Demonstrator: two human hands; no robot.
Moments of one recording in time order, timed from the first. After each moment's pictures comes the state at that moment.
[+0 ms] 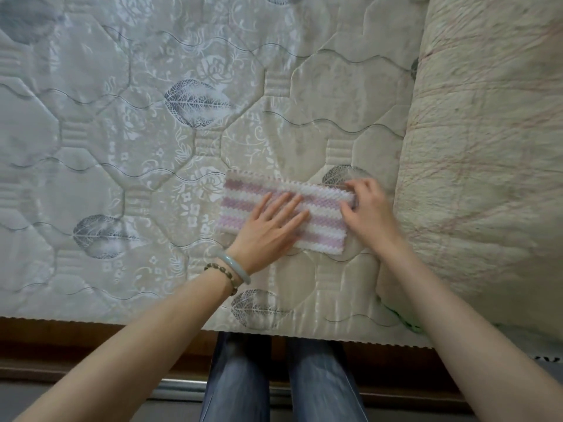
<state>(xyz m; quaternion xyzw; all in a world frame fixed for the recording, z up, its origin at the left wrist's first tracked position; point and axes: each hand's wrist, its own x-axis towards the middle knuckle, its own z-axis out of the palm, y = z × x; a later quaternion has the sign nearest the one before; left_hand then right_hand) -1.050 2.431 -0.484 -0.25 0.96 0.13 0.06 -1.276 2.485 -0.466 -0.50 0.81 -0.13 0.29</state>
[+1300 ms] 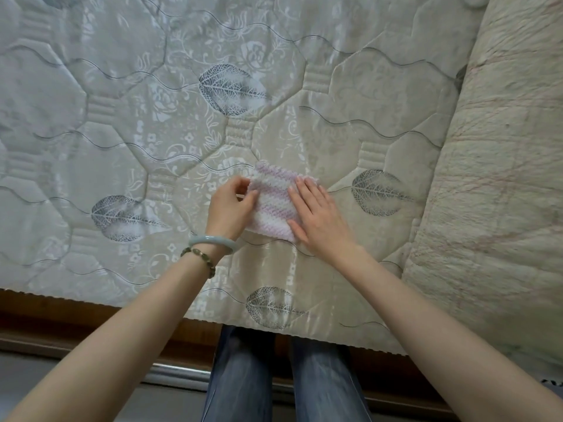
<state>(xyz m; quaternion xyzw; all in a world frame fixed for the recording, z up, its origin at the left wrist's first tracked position) -0.997 2.379 -0.464 -0.68 0.55 0.46 -0.10 -1.169 2.459 -0.488 -0.75 0.63 0.01 0.22</state>
